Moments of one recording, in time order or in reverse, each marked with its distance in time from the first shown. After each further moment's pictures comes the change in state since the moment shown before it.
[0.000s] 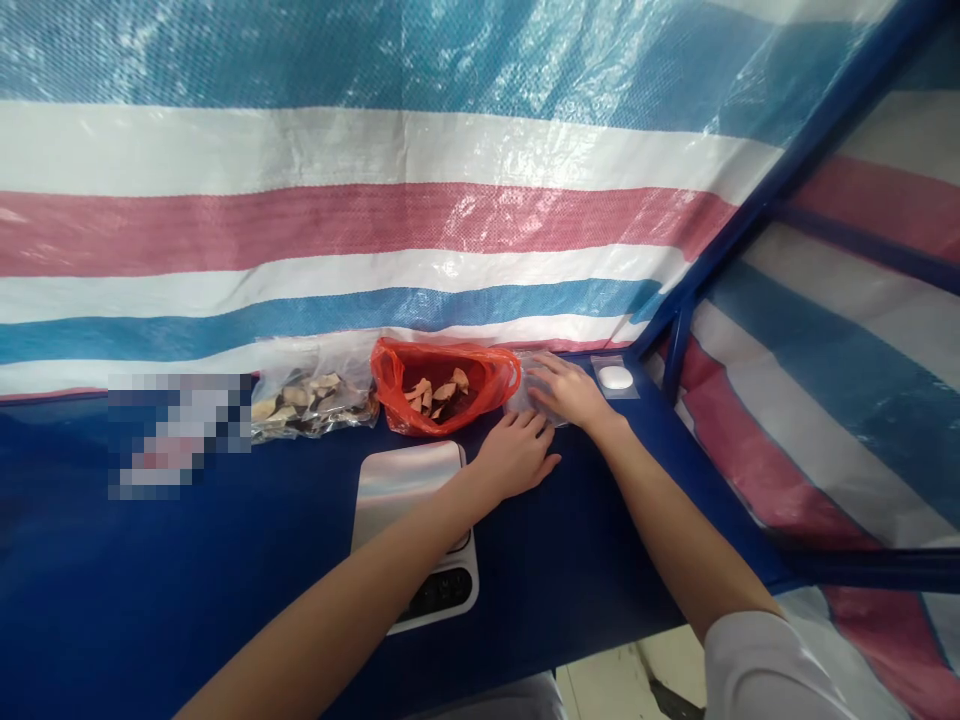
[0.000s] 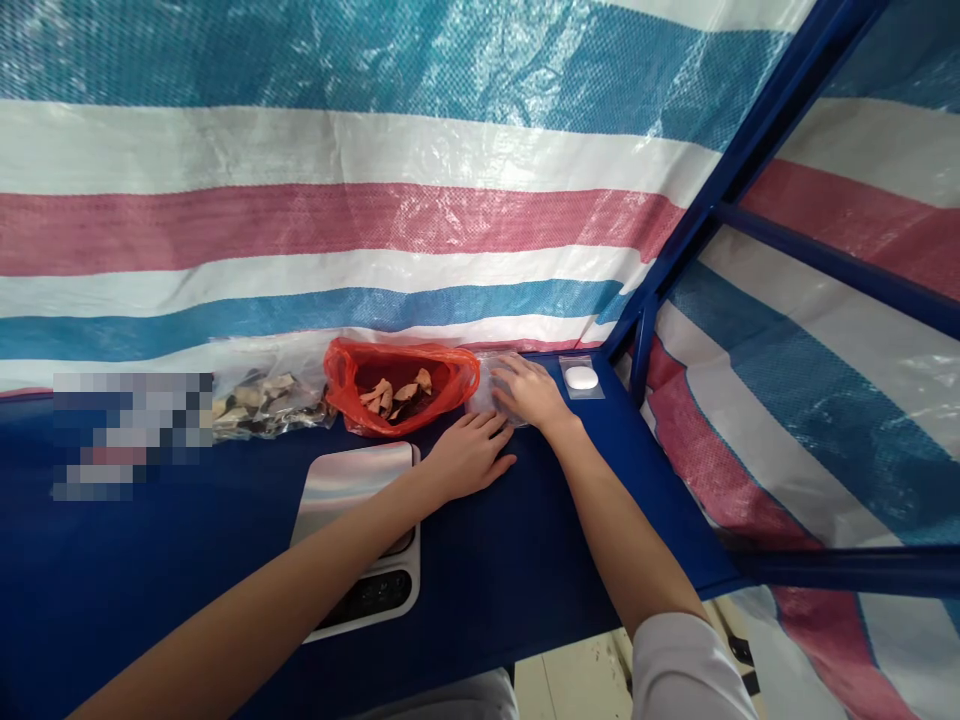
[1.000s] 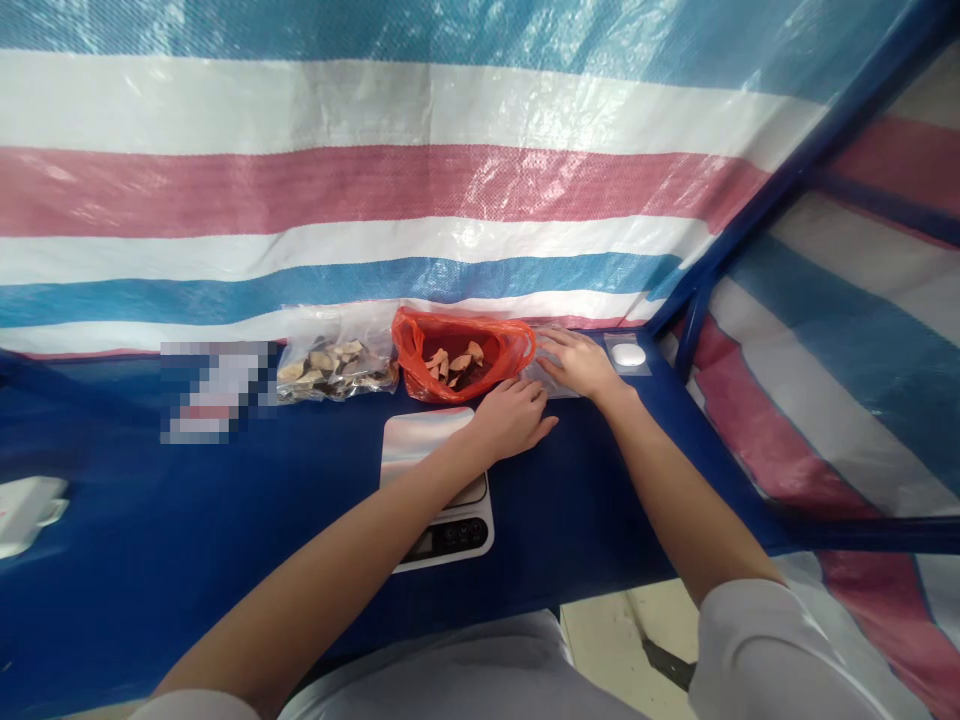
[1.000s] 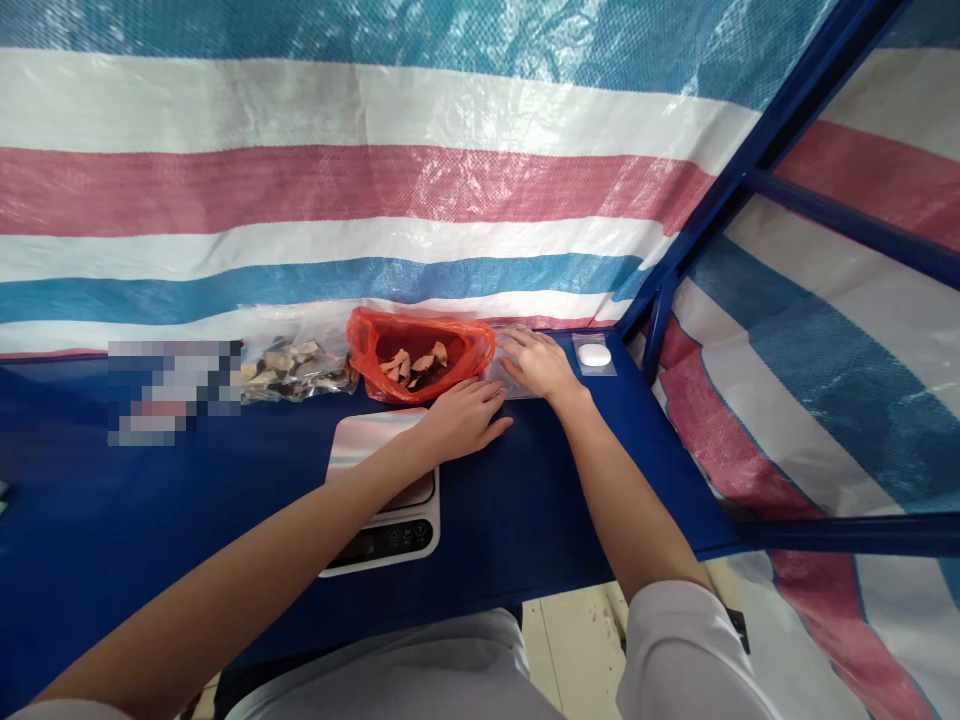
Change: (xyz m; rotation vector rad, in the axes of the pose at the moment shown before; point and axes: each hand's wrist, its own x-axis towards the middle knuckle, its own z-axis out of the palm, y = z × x) left_hand -0.014 -0.008 -0.026 -0.001 -0.027 -0.043; right_hand 0.004 -0.007 -0.004 -0.081 0.018 -0.041
